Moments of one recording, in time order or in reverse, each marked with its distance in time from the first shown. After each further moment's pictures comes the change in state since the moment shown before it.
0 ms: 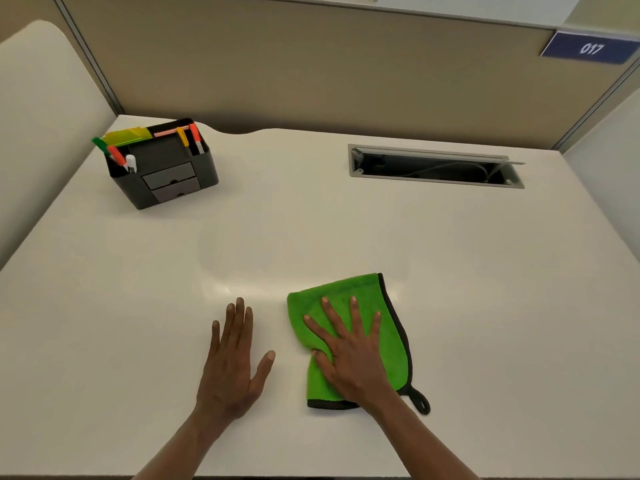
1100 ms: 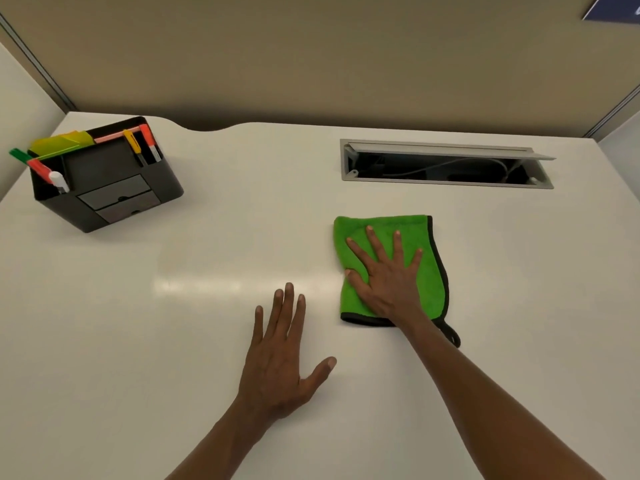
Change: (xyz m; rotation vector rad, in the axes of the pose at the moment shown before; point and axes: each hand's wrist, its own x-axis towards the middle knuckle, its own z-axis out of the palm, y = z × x) left_hand 0.121 0.078 0.031 0.002 -0.081 0.089; right_hand 0.171 0.141 -0.040 -0.044 0.053 0.175
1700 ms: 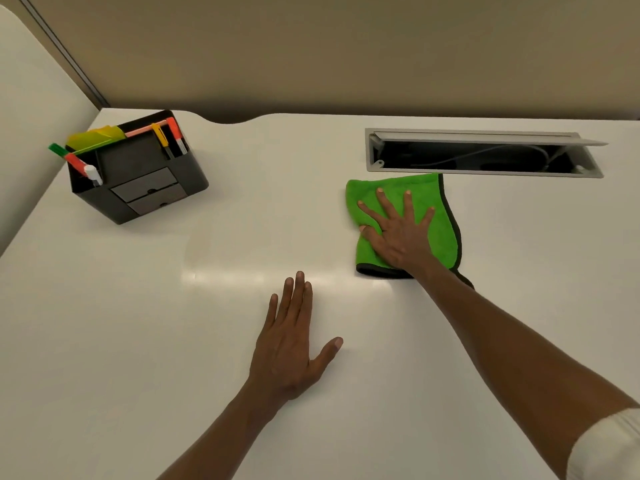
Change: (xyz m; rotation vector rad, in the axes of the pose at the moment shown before) left_hand 0.005 -0.025 0.001 0.065 -0.030 -0.060; right_hand 0.081 -0.006 -0.003 -0.013 -0.028 -0.040
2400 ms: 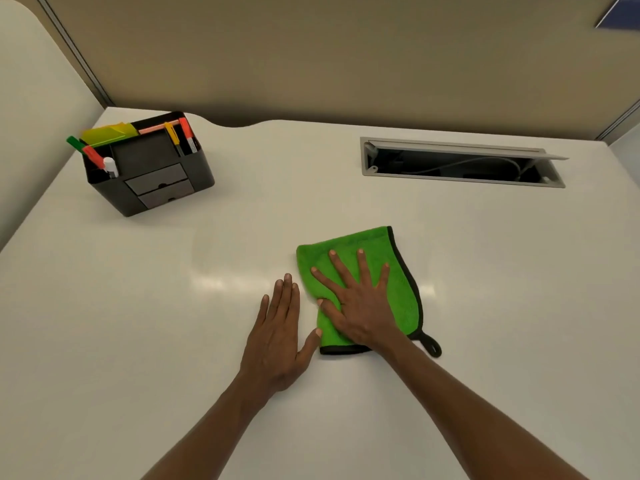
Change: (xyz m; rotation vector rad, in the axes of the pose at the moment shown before) left_hand -0.027 -0.018 -0.006 -0.051 -0.016 -0.003; right_hand -0.132 -0.088 0.028 -0.025 0.018 -0.195
